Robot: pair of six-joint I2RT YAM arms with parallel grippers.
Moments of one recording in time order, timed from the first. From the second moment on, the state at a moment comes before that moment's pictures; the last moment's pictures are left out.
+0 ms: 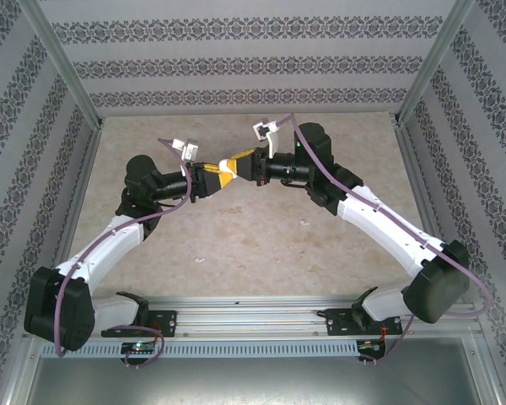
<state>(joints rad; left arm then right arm) -0.28 1.22 0.78 0.56 1.03 -0.68 0.62 1.40 1.25 -0.05 -0.67 0.45</state>
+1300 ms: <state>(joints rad) -0.28 1.10 0.68 0.41 0.95 -0.37 0.55 1.46 1.28 -0.21 -0.68 0.62</state>
